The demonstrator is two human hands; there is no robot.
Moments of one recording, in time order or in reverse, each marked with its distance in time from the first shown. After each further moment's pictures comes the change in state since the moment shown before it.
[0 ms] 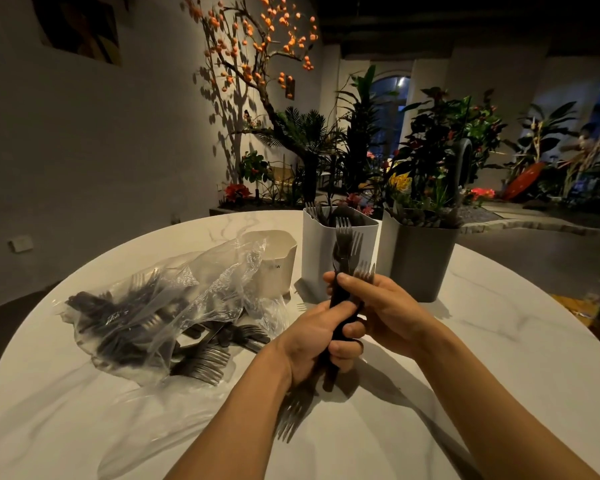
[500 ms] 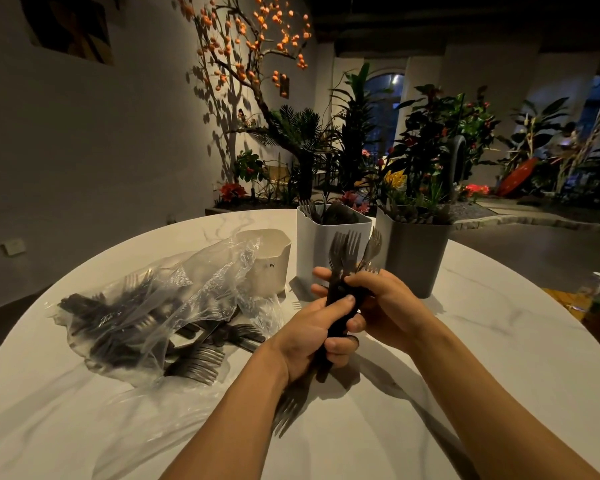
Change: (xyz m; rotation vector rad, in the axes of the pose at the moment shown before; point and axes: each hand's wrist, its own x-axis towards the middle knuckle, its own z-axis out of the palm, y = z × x) left_hand 0.005 -0.003 -0.004 0.044 -0.040 0.034; right_hand -0.003 -0.002 -0.005 0.159 -0.087 -0.017
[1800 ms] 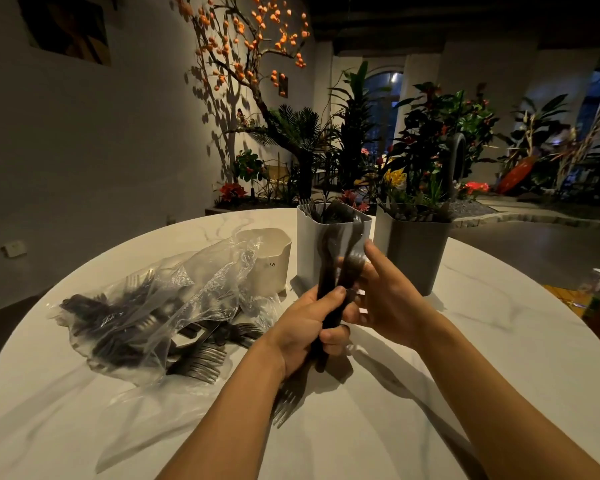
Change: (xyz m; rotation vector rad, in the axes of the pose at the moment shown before) left_hand -0.006 0.008 0.003 0.033 0.101 0.091; right_hand 0.001 -0.003 -0.001 -0.131 0.086 0.072
